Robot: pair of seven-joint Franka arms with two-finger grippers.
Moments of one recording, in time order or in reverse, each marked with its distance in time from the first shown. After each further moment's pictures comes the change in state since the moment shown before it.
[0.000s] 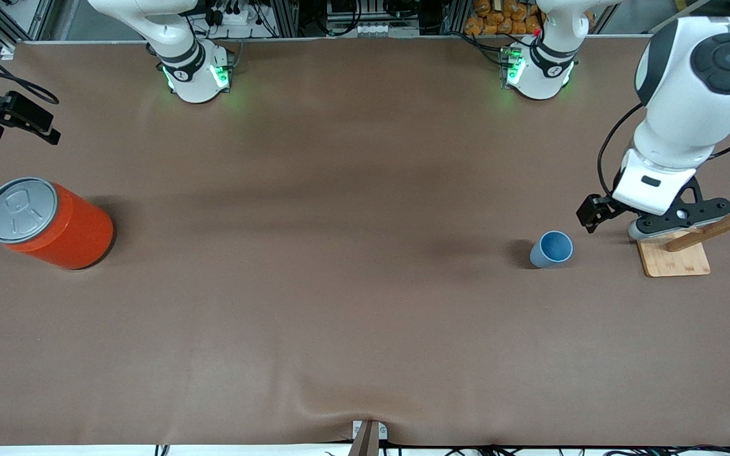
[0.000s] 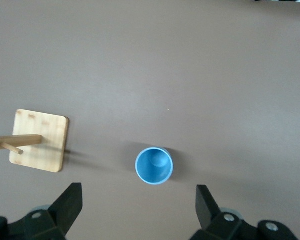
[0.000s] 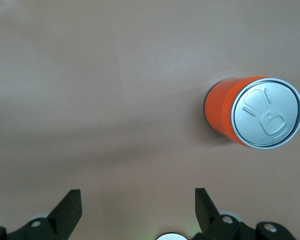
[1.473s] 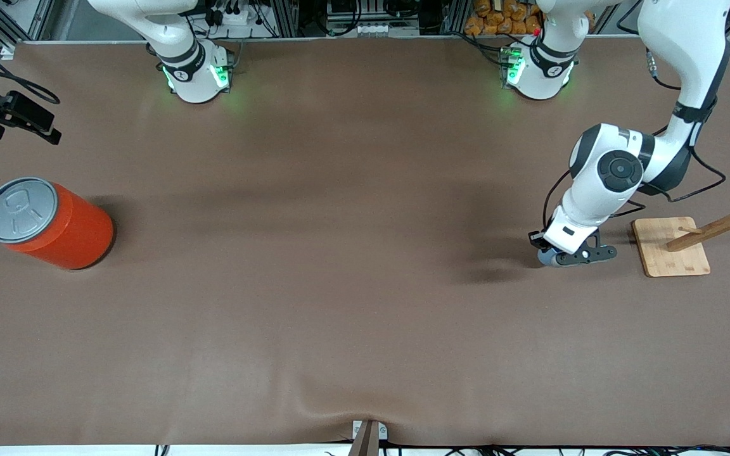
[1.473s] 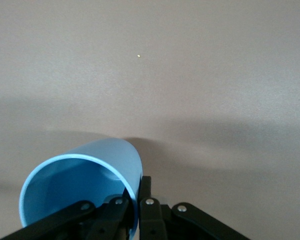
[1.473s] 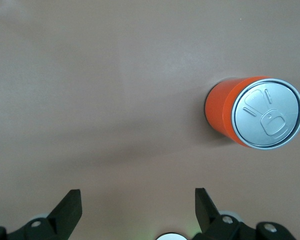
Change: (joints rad) left arm -0.006 0.260 0.047 -0.404 0.077 0.598 -0.042; right arm 0.001 0.000 0.002 0.000 0.000 0.000 -0.001
